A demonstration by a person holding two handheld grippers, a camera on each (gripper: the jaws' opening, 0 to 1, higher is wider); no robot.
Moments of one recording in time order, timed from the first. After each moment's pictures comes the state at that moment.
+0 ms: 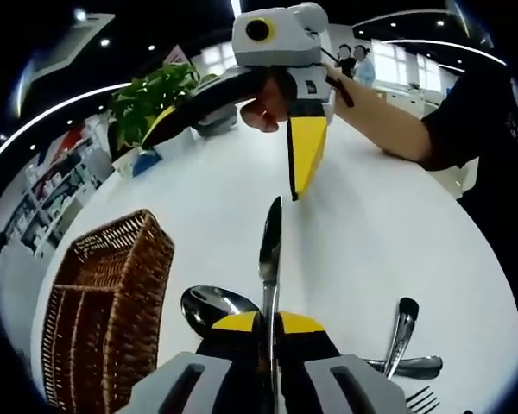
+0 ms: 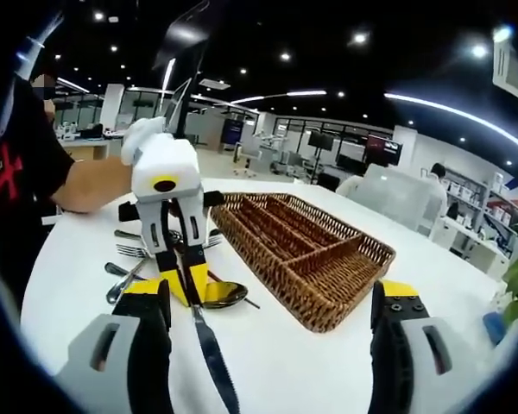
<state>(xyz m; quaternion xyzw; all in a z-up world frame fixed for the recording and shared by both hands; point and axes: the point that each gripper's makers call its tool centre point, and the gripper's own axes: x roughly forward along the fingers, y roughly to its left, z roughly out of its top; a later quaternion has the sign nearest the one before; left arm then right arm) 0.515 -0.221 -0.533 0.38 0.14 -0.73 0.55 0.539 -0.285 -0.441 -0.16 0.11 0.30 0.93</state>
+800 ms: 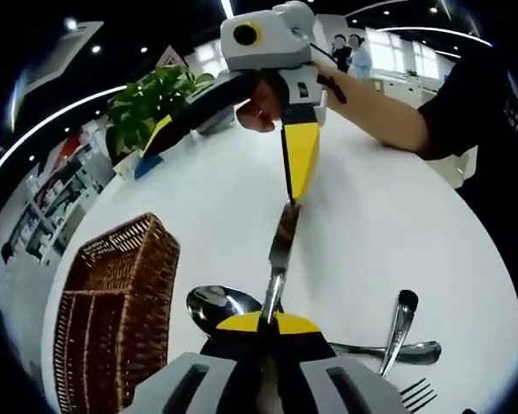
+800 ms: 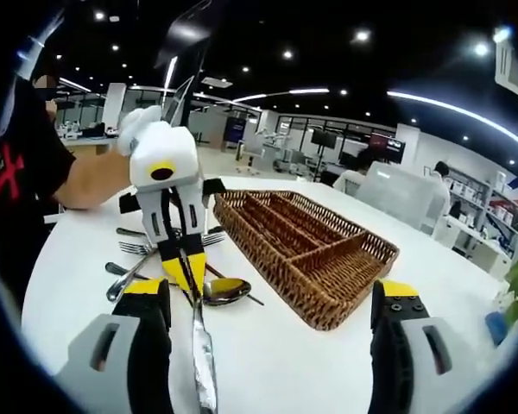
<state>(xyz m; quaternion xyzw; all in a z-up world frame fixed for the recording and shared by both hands) 0.513 -0.220 -0.527 0.40 0.13 -0.73 0.55 0.537 -0.282 -0.445 -0.16 0.11 0.30 0.93</state>
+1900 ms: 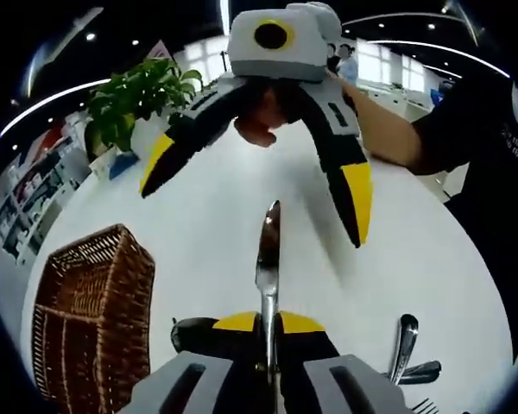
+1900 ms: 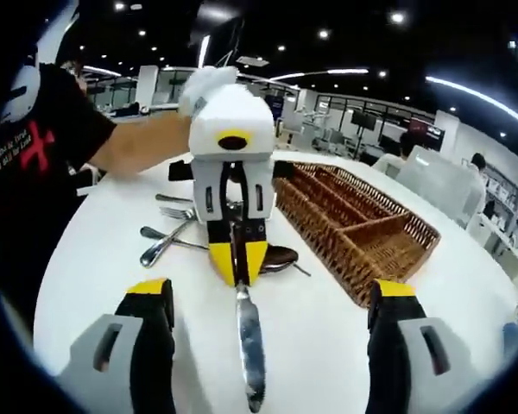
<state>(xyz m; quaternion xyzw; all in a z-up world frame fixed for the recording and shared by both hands) 0.503 -0.240 -0.536 0.38 0.16 -0.76 0.50 0.499 -0.259 -0.497 -0.21 0.20 0.41 0.87</state>
